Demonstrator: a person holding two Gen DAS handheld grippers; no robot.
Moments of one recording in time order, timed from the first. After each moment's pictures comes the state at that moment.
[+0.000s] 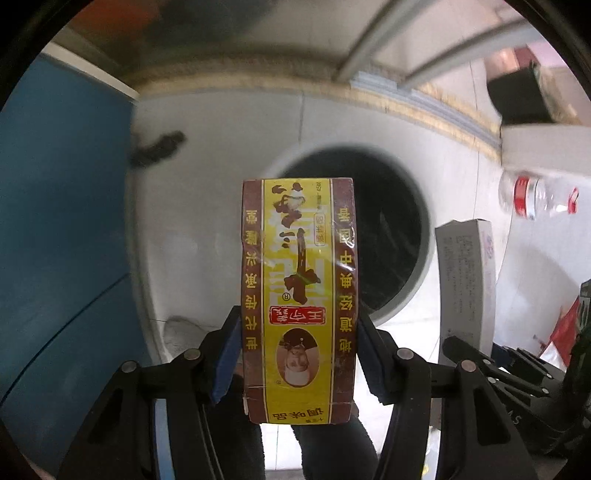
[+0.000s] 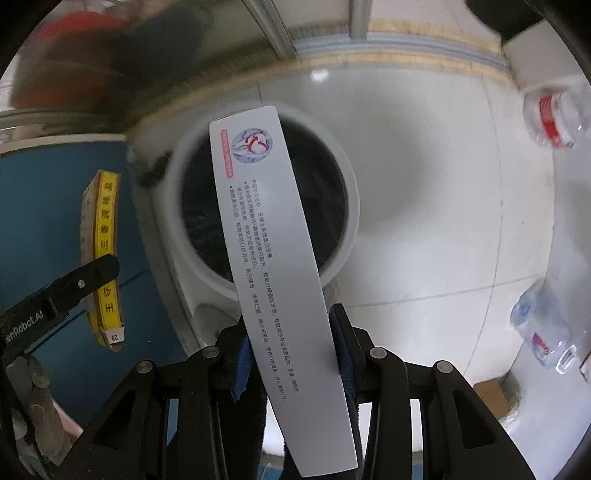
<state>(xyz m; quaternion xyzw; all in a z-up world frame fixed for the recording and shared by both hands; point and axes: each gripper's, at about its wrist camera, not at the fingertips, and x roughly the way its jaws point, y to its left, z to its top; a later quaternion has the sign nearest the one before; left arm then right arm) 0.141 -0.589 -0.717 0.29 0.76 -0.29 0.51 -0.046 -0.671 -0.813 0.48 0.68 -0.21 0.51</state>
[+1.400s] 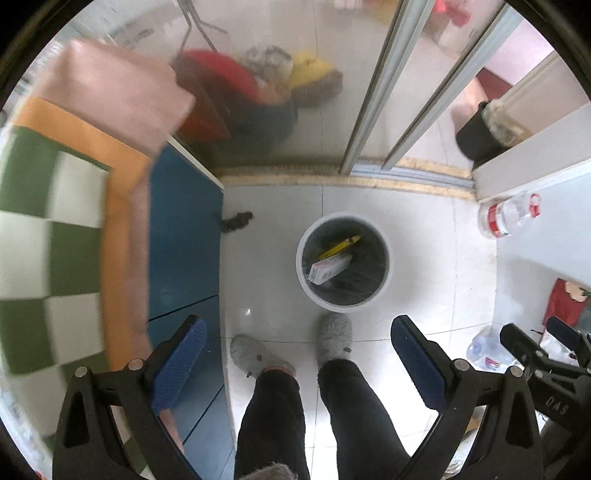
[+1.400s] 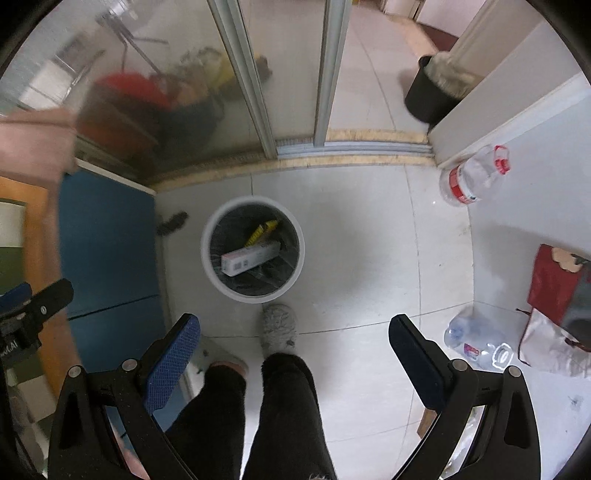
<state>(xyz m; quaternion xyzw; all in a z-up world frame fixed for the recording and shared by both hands) 0.116 -0.549 -0.405 0.32 0.62 -0.30 0.65 -0.075 -0.659 -0.453 0.36 0.61 -0.33 0.63</state>
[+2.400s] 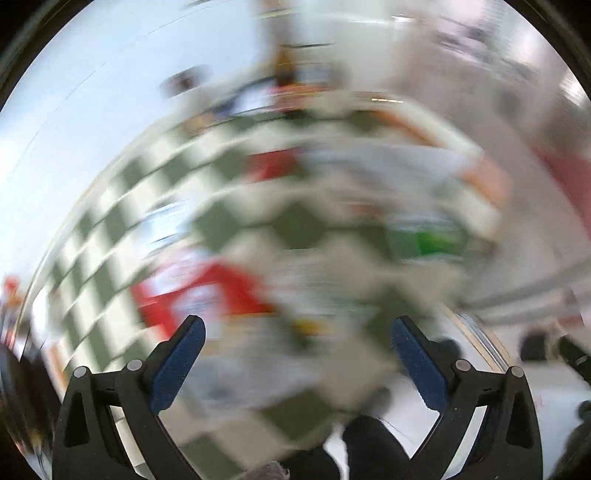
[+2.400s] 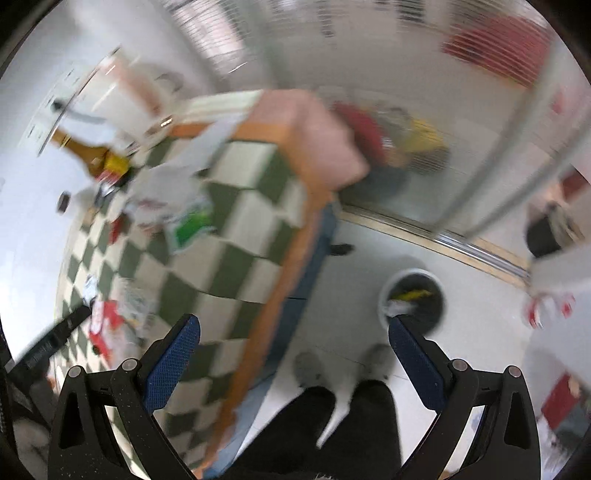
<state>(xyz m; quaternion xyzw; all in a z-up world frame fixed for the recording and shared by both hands) 0.290 -0.128 -0.198 0.06 0.58 0.03 0.81 0.203 -0.434 -0.218 0.27 0.58 -0.09 0.76</state>
